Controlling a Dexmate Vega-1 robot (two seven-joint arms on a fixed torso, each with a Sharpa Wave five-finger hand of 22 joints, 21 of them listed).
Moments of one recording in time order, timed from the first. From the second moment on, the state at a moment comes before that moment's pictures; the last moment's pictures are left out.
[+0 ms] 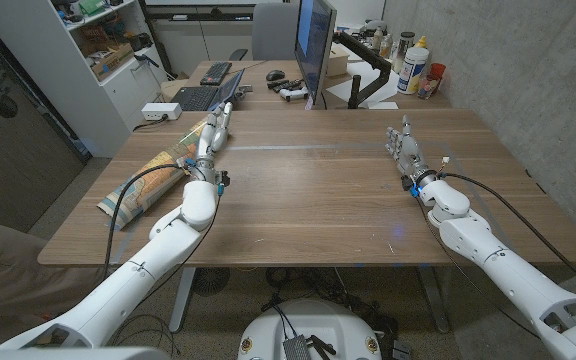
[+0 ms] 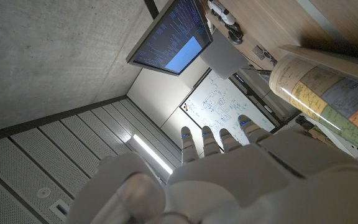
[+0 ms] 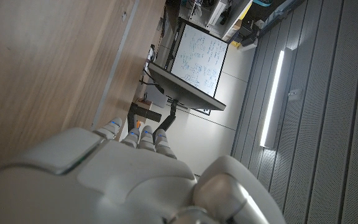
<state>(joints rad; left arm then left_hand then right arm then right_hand) 0.97 0.56 0.38 -1.66 -0.04 -0.06 0.59 0.20 0.00 -0.30 0.09 0.48 0.08 -0.15 0.20 0.18 -0.01 -0.06 0.19 0.18 -0.14 -0.02 0.17 0.17 -0.05 0.09 0.18 0.17 -0.85 -0.55 -0.37 -1.30 0.62 0.29 0.04 0.01 0.07 -0.23 0.15 0.38 -0.05 0.07 0.18 0.18 -0.08 0.07 0.21 0.18 -0.17 0.01 0.19 0.18 -0.13 0.03 0.19 0.17</state>
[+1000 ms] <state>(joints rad) 0.97 0.61 0.40 -1.69 0.24 0.14 0.80 0.23 -0.01 -0.31 0.08 0.47 0.06 -0.11 0.19 0.18 -0.06 -0.06 0.19 0.18 -0.14 -0.04 0.18 0.17 -0.06 0.07 0.19 0.17 -0.85 -0.54 -0.37 -1.30 0.61 0.32 0.03 0.01 0.07 -0.24 0.15 0.38 -0.05 0.07 0.18 0.18 -0.09 0.08 0.21 0.18 -0.17 0.01 0.19 0.18 -0.13 0.03 0.19 0.17</state>
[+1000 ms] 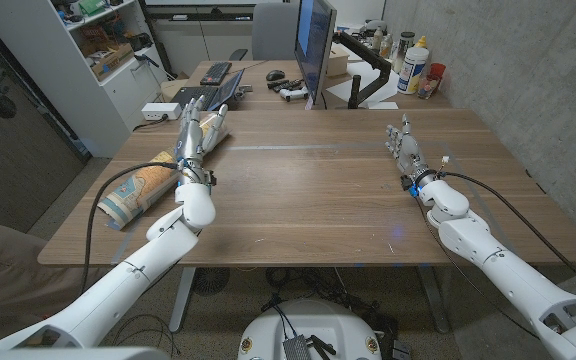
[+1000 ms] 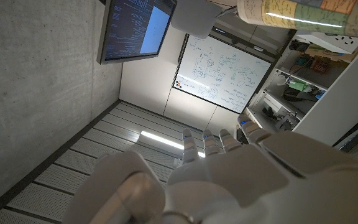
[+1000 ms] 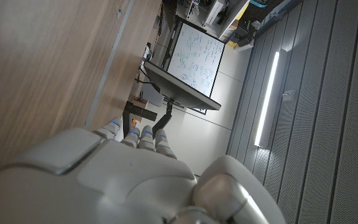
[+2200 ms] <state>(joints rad) 0.90 0.63 0.45 -1.70 0.36 0.48 0.81 0.26 -0.01 -0.30 0.07 0.47 0.09 -0.11 0.20 0.18 -0.04 -0.06 0.20 0.18 -0.12 -0.03 0.19 0.17 -0.05 0.07 0.19 0.17 -0.86 -0.55 -0.37 -1.32 0.59 0.30 0.00 0.01 0.07 -0.24 0.15 0.38 -0.05 0.07 0.18 0.18 -0.09 0.08 0.21 0.18 -0.17 0.01 0.19 0.18 -0.13 0.03 0.19 0.17</state>
